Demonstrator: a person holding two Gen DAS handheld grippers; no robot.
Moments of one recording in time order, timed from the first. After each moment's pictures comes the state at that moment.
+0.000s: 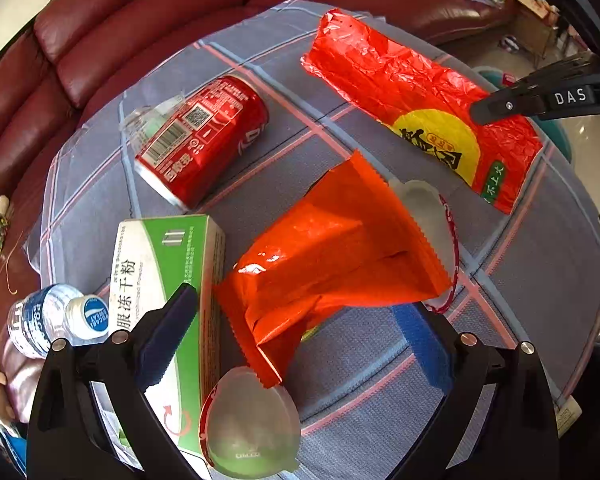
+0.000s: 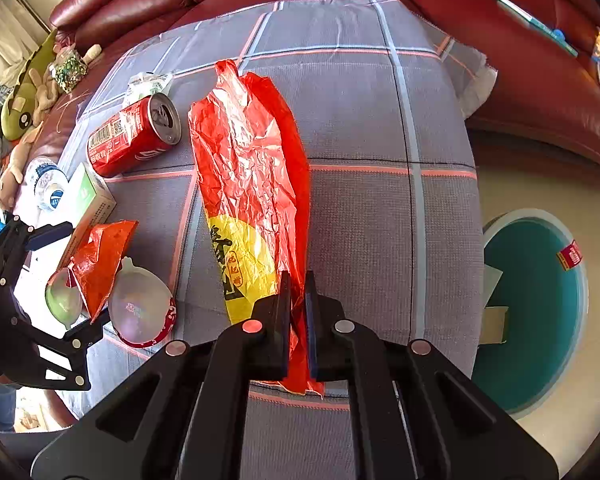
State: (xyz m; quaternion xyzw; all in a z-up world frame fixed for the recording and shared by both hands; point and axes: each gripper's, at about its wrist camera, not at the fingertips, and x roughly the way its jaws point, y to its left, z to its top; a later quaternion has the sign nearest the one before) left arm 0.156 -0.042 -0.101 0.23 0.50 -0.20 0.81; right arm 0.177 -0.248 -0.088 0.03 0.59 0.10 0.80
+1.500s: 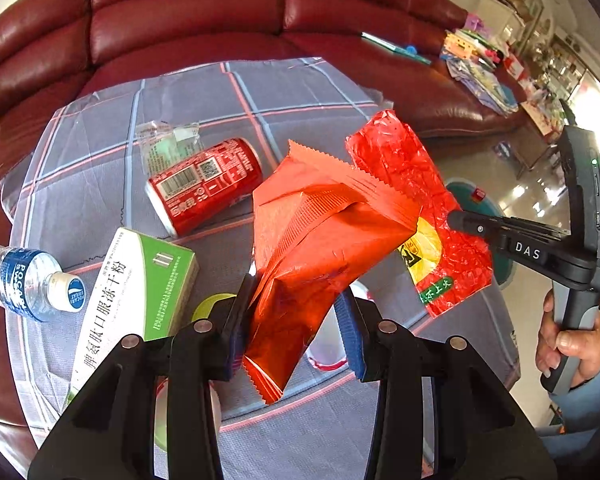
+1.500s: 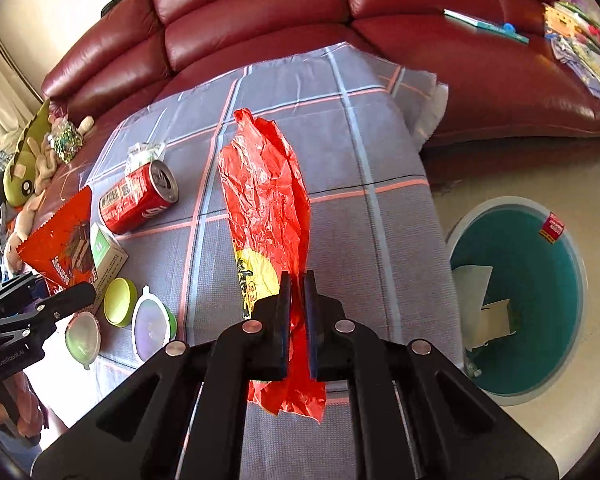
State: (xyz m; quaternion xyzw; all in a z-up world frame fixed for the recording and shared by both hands) left arm 0.159 -0.036 -0.039 0.02 0.49 -0.21 0.84; right arm 0.143 -0.274 -0.060 0.11 0.50 0.05 0.86
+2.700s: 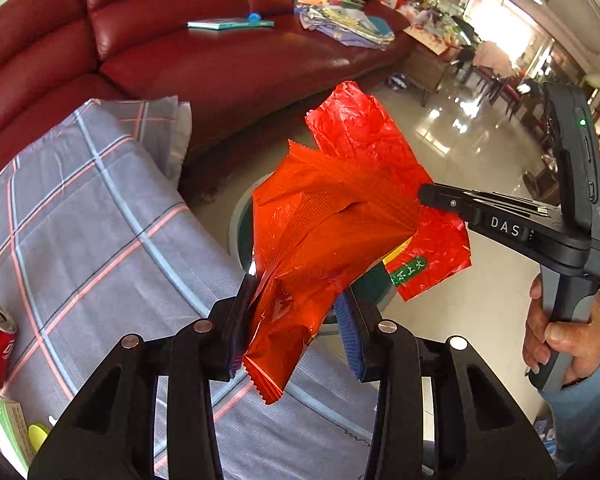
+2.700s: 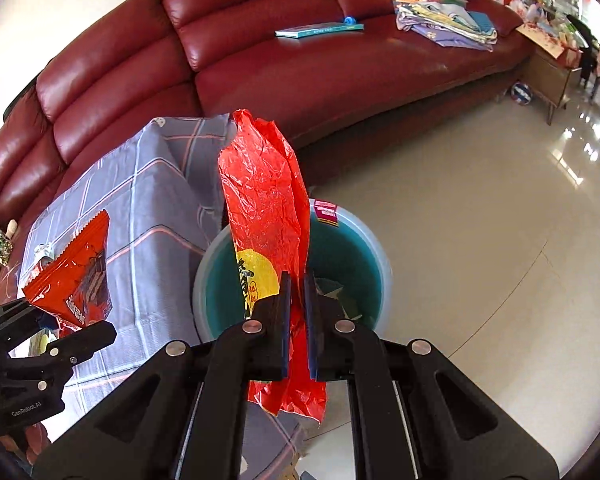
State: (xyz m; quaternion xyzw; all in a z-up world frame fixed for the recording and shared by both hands) left arm 0.146 -0.301 -0.041 0.13 0.48 -0.40 0.77; right arm 0.053 -0.490 -0.037 0.18 0.45 -0.14 0.86
